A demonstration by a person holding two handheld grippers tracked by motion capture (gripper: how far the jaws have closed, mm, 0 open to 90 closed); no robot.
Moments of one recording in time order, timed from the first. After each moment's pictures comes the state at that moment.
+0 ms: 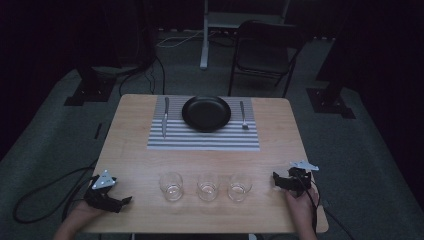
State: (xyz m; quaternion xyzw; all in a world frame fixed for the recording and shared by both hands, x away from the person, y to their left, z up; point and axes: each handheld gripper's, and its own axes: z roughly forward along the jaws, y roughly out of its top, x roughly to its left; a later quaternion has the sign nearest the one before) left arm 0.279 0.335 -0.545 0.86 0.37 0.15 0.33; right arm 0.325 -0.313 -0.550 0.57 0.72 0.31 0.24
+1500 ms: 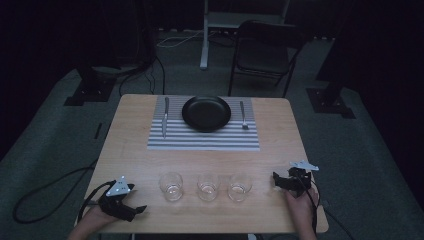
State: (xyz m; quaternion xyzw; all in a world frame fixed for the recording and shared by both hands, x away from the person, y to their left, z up) left arm 0.262 0.283 -0.537 0.88 0.30 0.11 0.35; right arm 0.325 -0.314 -0.550 0.57 0.72 0.31 0.24
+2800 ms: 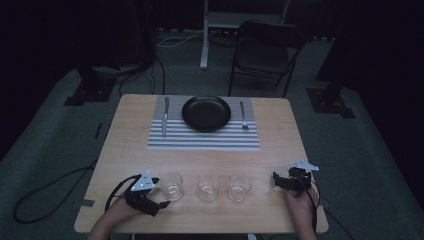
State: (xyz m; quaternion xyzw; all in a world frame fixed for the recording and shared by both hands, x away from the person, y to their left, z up) left arm 0.281 0.217 -0.531 0.88 0.25 0.10 0.40; right arm 0.325 -0.314 -0.550 0.57 0.72 0.31 0.24
